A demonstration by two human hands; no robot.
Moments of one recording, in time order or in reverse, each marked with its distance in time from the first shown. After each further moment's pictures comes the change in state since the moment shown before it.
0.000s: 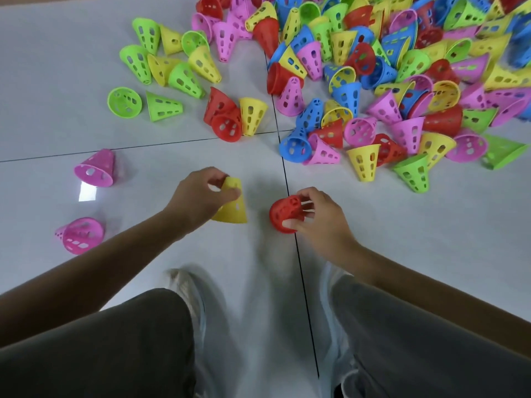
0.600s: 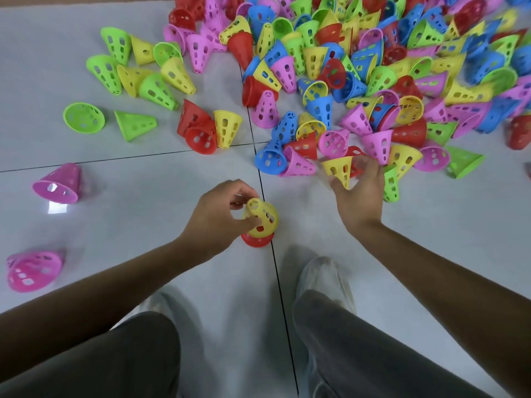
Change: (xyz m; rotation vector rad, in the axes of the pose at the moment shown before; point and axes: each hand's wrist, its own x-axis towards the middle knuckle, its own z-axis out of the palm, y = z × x) left_hand -0.003 0.027 0.057 -0.070 -0.083 0.395; right_hand 0.051 0.037 -0.085 -0.122 0.634 0.008
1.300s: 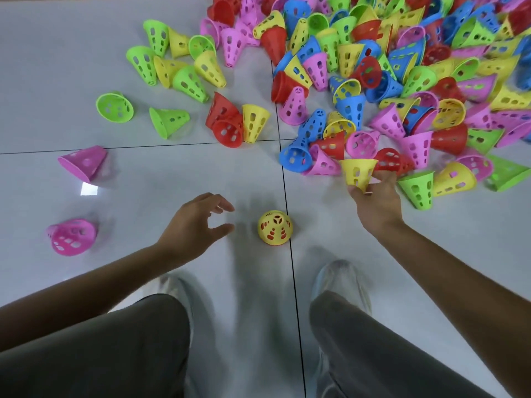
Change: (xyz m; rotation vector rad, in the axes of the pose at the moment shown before) left_hand -0.037 -0.069 -0.039 0.339 0.022 -0.010; right_hand 0.001 -0.005 0.003 0.043 -0.272 0.228
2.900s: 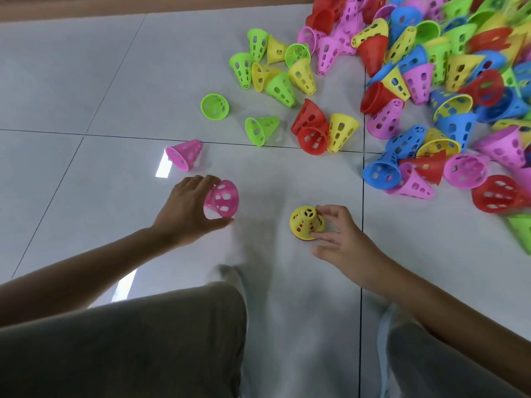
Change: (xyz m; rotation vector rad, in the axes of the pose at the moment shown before) left_hand -0.056 -0.085 -0.100 0.398 0.134 -0.180; right_hand -0.109 -0.071 0.094 0.241 -0.915 -0.243
